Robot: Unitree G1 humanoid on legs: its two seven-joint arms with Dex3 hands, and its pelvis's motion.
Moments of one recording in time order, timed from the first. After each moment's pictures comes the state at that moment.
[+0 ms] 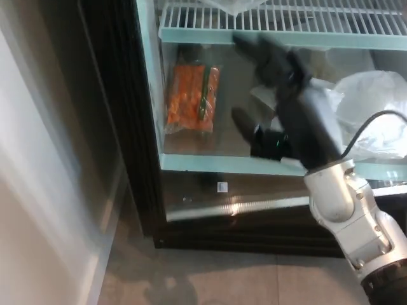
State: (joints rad) left_arm 0.13 0.39 -0.27 1.14 0.31 -0.48 0.09; right_arm -0.56 -0.18 0.23 0.52 -0.62 -0.45 -0.29
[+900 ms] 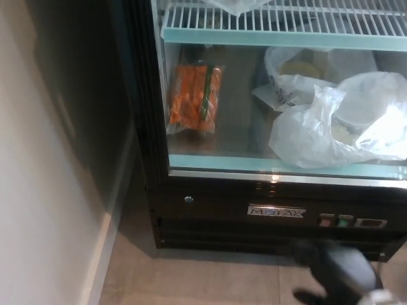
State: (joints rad) left_arm 0.12 0.40 -0.26 1.16 0.33 -0.50 0.13; right_arm -0.17 -0.39 0.46 0.83 -0.70 -0.37 -0.30
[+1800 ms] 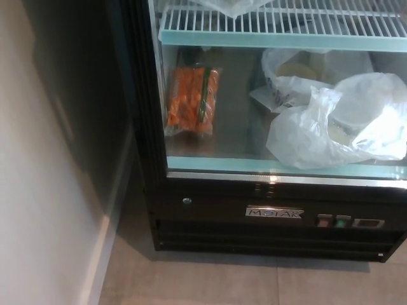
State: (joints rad) left_arm 0.13 0.41 -0.24 1.12 0.33 -0.50 0.13; right_arm 0.15 -0.39 0.33 0.97 -0.54 -0.42 -0.25
